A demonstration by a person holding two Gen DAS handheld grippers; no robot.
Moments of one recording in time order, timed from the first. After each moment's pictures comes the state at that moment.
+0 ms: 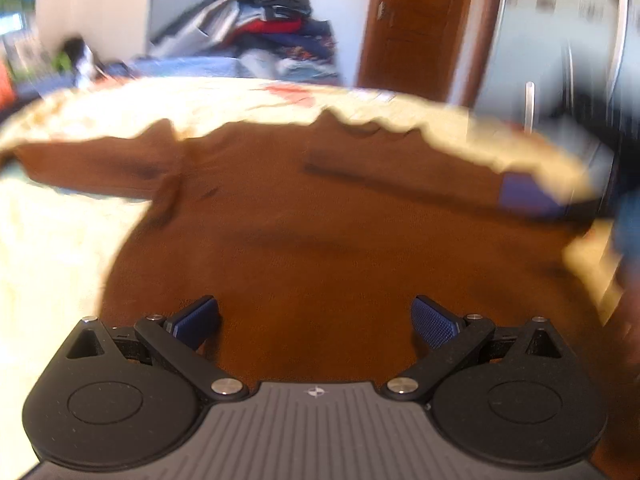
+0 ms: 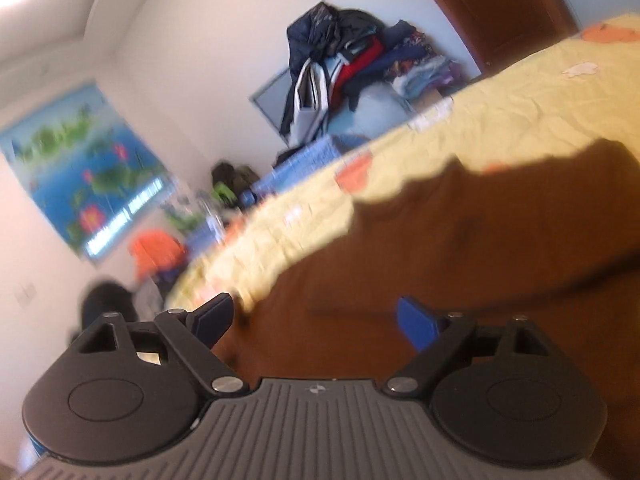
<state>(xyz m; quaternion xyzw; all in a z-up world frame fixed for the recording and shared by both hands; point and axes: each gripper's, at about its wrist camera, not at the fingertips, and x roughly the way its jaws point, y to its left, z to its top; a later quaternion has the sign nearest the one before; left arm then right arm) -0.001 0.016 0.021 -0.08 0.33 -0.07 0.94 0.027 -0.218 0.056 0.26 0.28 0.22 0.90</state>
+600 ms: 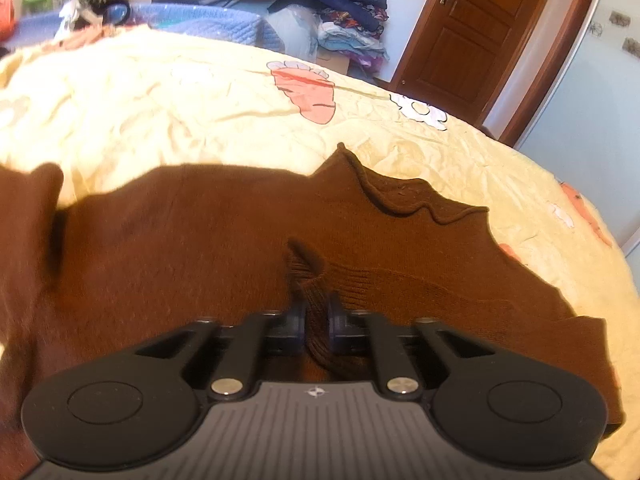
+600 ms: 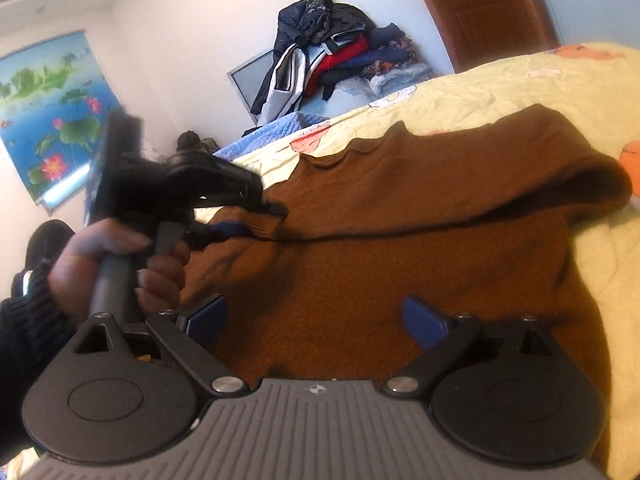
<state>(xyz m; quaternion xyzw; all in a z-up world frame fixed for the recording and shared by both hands) 0.207 -0.016 0.025 -0.14 0.40 0.00 0.91 -0.013 -0.222 0.003 0.19 0.29 0.18 0.92</state>
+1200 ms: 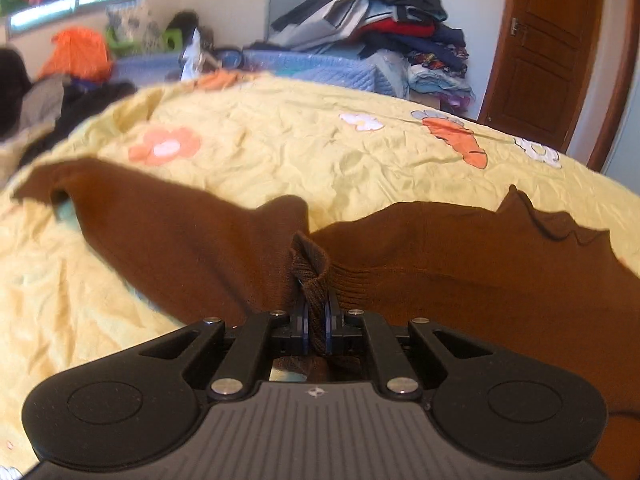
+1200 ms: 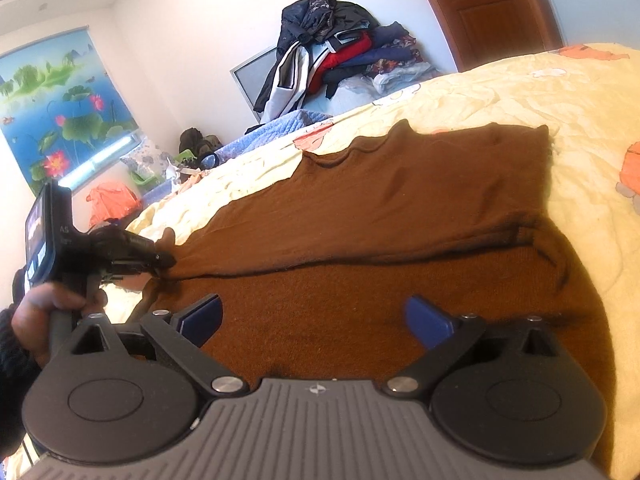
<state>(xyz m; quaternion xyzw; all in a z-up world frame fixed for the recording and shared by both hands) 0.138 0.084 0.035 -0.07 0.34 0.14 0.93 -0.008 -0.220 0.003 0.18 0.29 0.18 0.92</state>
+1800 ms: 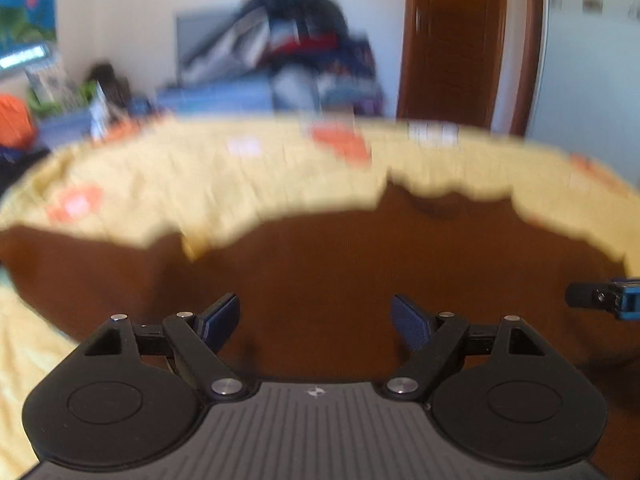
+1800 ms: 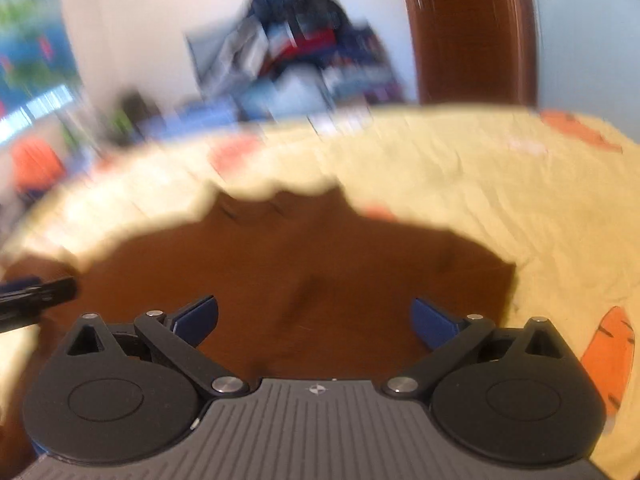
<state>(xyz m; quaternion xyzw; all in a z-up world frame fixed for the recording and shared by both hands) 0.143 0.023 0.031 -0.01 0.34 0.03 0.94 0.122 -0.234 0.032 0.06 0.36 0.08 0.93</state>
